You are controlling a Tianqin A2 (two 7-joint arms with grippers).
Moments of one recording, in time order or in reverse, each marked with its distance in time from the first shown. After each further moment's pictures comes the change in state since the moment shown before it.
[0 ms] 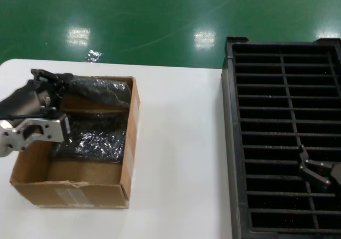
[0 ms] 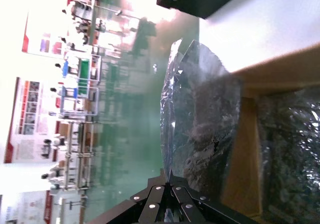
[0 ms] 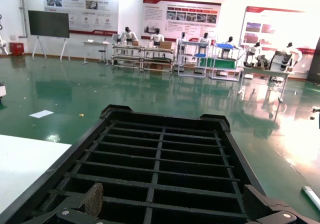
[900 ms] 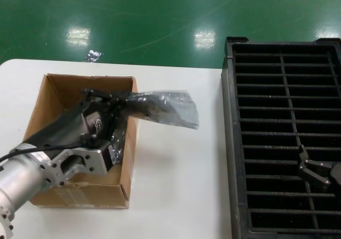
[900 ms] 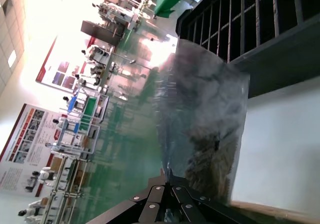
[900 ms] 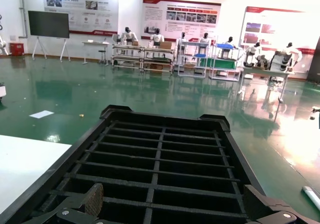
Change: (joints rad) left arm 0.235 0.107 -0.082 -0.419 0.025 0.140 -0.151; right arm 0.000 0.000 0.000 0.000 0.000 0.000 0.000
